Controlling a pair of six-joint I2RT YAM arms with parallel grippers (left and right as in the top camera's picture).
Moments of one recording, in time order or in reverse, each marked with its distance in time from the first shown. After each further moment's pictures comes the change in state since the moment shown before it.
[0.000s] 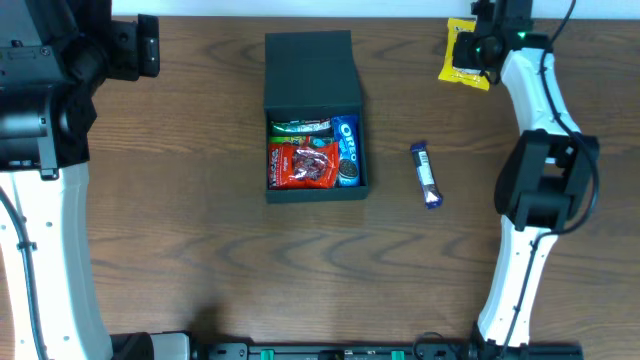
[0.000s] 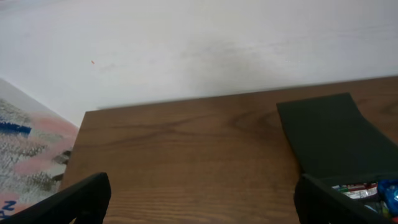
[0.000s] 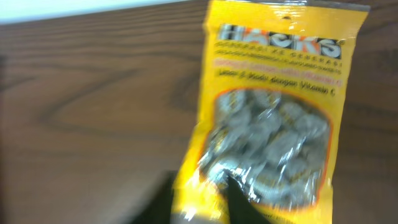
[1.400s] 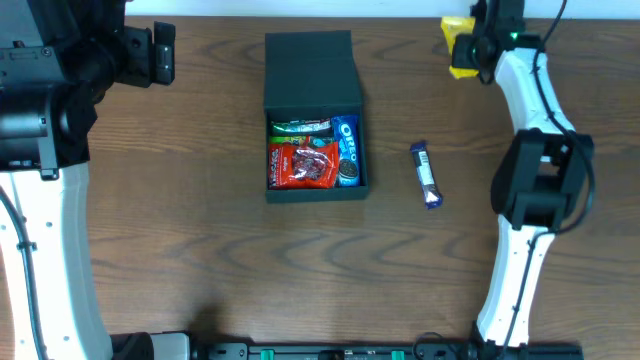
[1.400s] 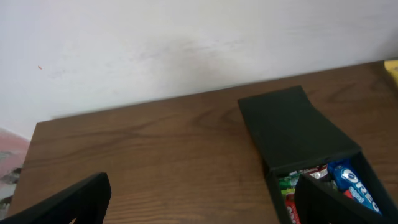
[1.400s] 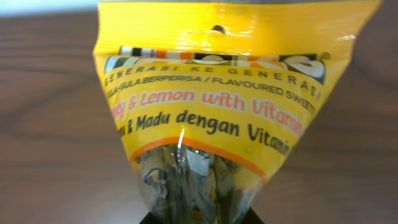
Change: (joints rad) left arm 0.000 0.000 0.000 -0.030 0.165 0.010; right arm 0.026 -0.029 0.019 -0.035 0.108 -0.035
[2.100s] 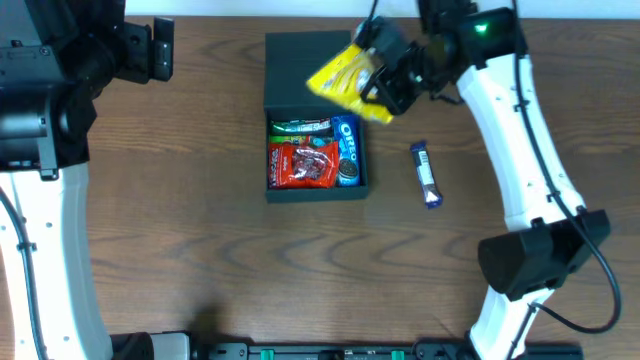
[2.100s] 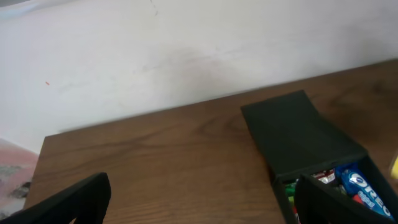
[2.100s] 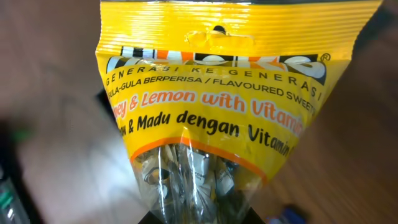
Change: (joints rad) left arm 0.000 0.000 0.000 0.035 0.005 0.040; right arm 0.364 -0.426 -0.015 -0.690 -0.415 -0.522
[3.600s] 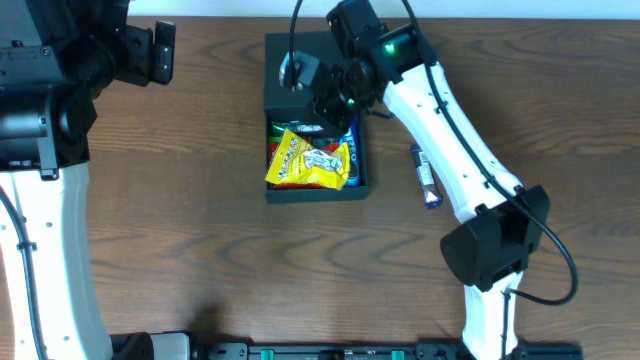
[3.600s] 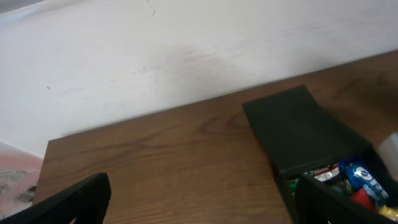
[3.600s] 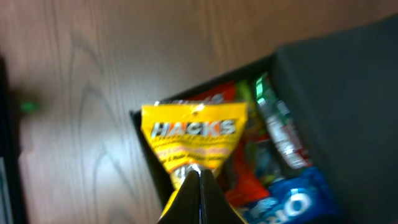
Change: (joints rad) left arm 0.000 0.000 0.000 -0.009 0.003 0.037; right arm 0.187 0.125 -0.014 0.086 -0.030 -0.105
